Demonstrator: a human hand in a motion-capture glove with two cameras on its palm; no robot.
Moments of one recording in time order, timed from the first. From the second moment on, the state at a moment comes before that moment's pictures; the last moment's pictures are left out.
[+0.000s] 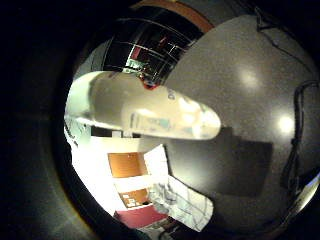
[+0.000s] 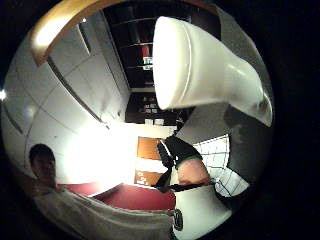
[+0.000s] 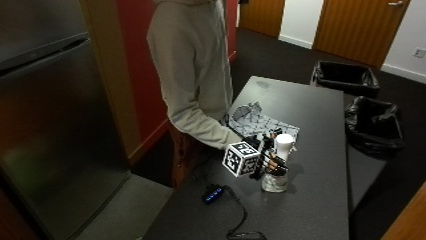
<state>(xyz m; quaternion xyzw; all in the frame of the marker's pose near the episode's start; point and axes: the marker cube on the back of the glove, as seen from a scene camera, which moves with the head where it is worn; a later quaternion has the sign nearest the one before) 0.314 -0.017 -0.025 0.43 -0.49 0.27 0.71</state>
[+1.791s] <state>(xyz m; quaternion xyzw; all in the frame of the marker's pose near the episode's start) 0.045 -0.088 -0.066 -0.11 0.16 0.08 0.98</state>
